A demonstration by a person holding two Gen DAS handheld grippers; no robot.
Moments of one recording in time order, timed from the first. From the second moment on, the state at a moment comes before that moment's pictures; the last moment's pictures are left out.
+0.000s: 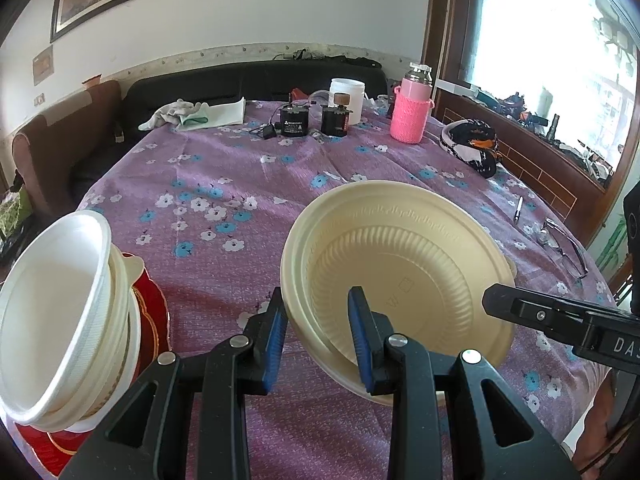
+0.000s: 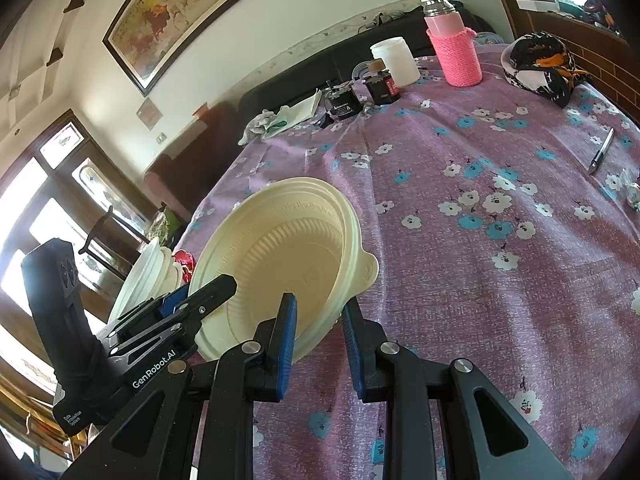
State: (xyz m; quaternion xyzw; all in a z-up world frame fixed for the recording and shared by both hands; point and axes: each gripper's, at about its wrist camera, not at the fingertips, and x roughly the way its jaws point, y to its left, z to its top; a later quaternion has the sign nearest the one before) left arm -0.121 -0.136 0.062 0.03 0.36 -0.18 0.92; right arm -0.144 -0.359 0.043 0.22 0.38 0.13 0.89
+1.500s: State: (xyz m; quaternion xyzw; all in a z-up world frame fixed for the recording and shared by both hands) left arm -0.133 -0.070 0.108 -0.01 0.30 -0.14 0.94; right arm -0.120 -0.305 0.091 0.18 0.36 0.19 0.90
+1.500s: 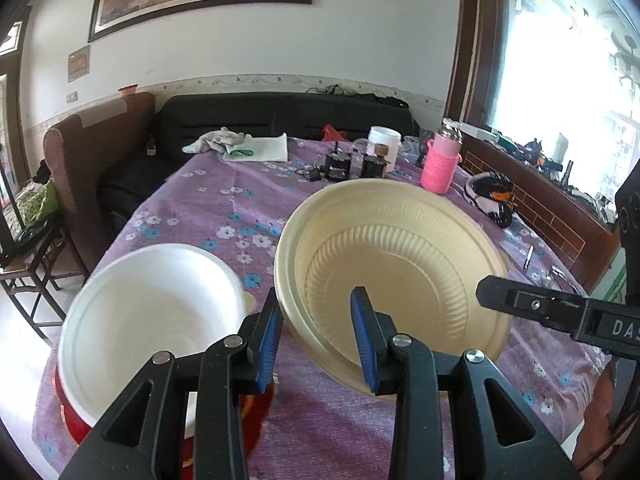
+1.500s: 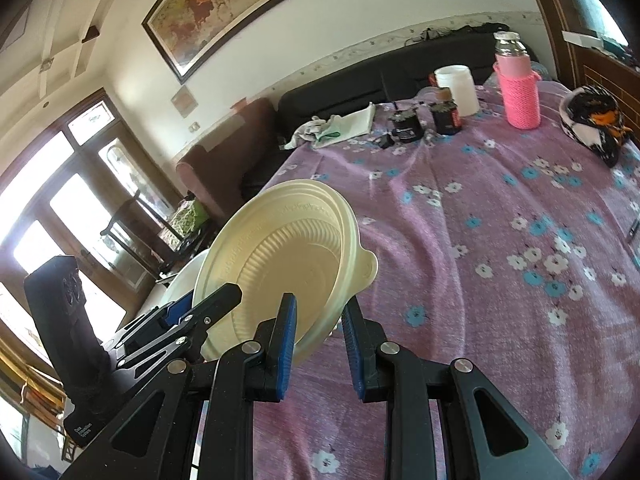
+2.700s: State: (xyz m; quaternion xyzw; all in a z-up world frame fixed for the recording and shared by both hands) left arm -0.139 0.051 0.123 -0.08 0.28 -0.03 0.96; right arm -0.077 -0.177 0.107 0.13 0.38 0.29 0.87
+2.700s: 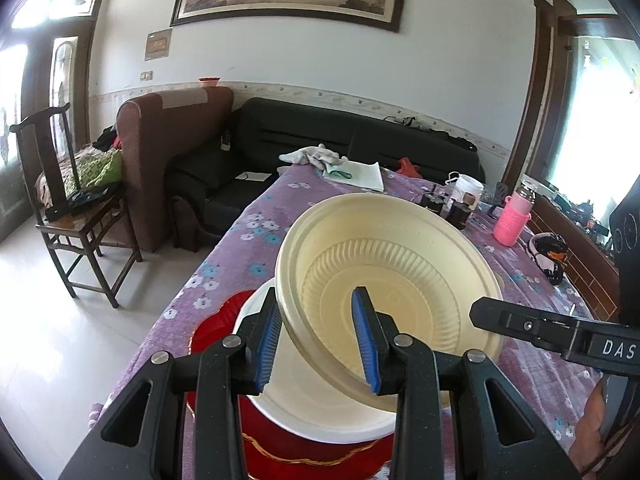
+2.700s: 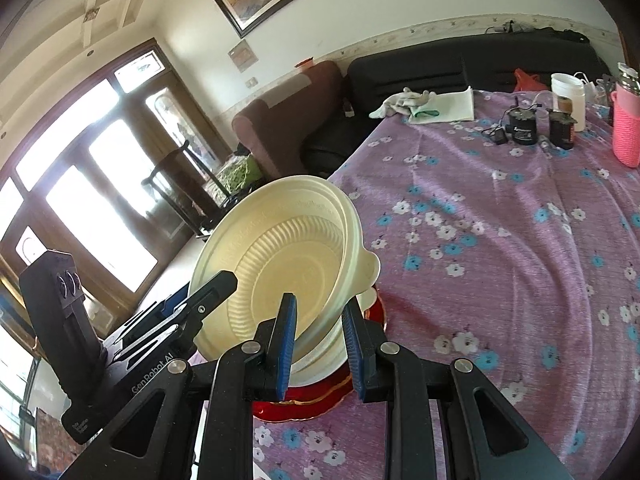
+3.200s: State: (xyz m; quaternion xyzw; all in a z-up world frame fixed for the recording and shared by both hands) left arm -0.136 0.064 0.103 -0.09 0.31 -0.02 0.95; right arm -0.064 -0.160 0.082 0.12 0.42 0.29 0.85
